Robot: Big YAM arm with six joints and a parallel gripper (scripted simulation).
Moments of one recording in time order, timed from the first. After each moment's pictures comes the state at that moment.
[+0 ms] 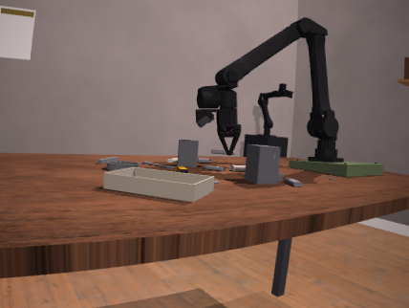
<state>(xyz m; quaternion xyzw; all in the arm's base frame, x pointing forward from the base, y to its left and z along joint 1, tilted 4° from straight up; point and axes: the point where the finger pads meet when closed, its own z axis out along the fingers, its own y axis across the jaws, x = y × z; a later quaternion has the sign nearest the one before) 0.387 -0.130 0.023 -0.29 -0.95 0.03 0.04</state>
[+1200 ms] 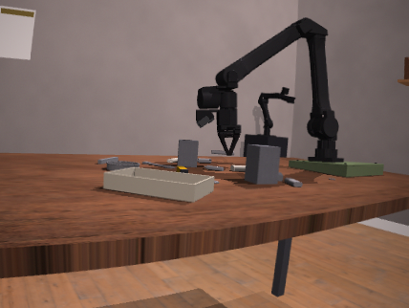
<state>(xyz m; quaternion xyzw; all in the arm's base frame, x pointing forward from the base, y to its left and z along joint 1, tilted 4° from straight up) 0.384 -0.134 0.022 -0.29 -0.96 0.03 0.04</state>
